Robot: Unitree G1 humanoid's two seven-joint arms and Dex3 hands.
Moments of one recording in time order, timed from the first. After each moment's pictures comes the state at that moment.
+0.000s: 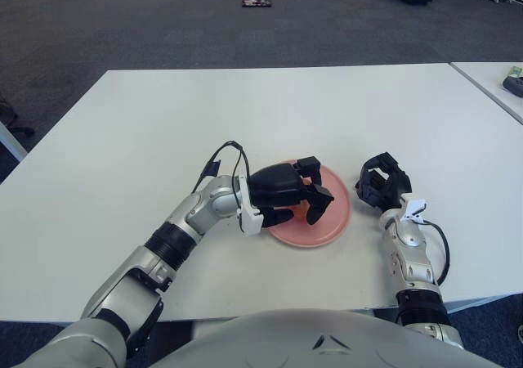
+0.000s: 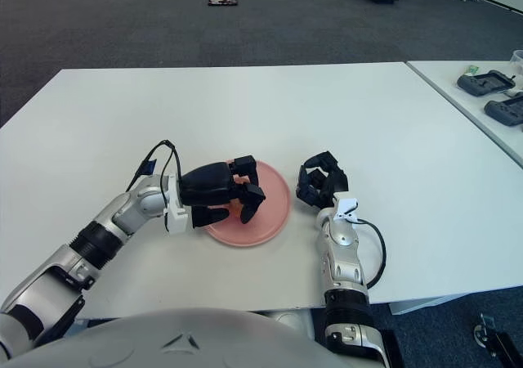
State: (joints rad) left arm -0.35 0.29 -0.53 0.27 0.50 -0.87 -0.33; right arm 0.04 -0.03 -0.13 0.24 0.06 -0.16 -0.06
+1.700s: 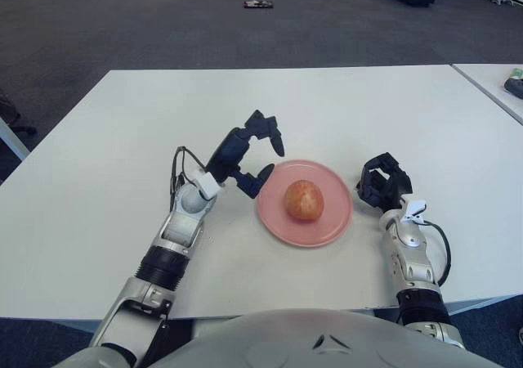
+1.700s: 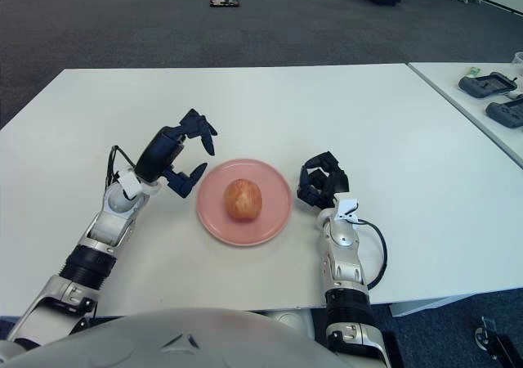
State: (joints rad) left arm -0.16 0.17 -0.21 0.13 -0.09 -0.60 -0.24; right arm 0.03 -0.04 -0.13 0.27 0.06 -0.19 -0.06
